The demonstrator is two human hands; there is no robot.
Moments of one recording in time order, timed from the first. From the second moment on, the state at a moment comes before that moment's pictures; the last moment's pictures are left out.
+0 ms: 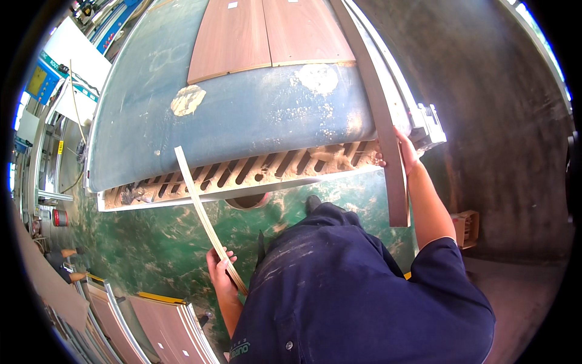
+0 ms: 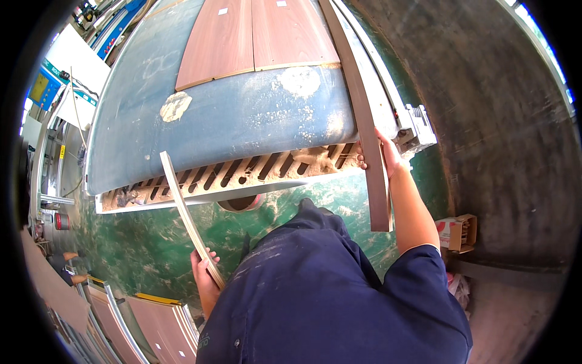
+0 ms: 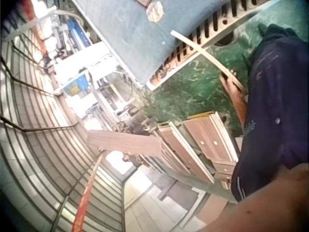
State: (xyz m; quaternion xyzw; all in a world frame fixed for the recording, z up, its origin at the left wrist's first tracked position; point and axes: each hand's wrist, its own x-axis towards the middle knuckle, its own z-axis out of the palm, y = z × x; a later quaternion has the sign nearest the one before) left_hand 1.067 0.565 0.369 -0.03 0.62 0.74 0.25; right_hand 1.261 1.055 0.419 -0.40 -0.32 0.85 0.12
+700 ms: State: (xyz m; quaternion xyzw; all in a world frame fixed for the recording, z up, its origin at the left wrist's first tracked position) left_hand 1.066 0.575 0.382 -0.03 0.64 0.73 0.25; right_hand 1.266 1.057 0.404 -0.34 -0.27 0.89 0.12
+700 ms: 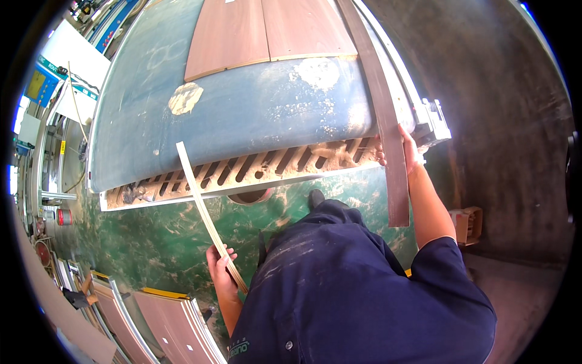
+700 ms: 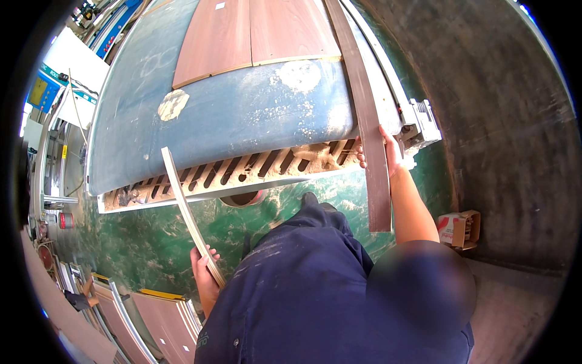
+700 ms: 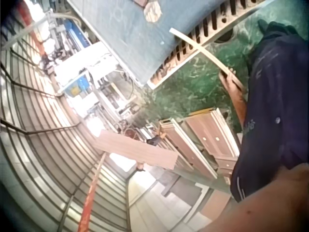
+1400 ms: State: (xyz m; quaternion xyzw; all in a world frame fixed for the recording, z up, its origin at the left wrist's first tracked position) left_hand 1.062 0.593 0.383 0.00 0.65 0.71 0.26; right_hand 1.268 1.048 0.412 -0.34 -0.30 0.87 0.18
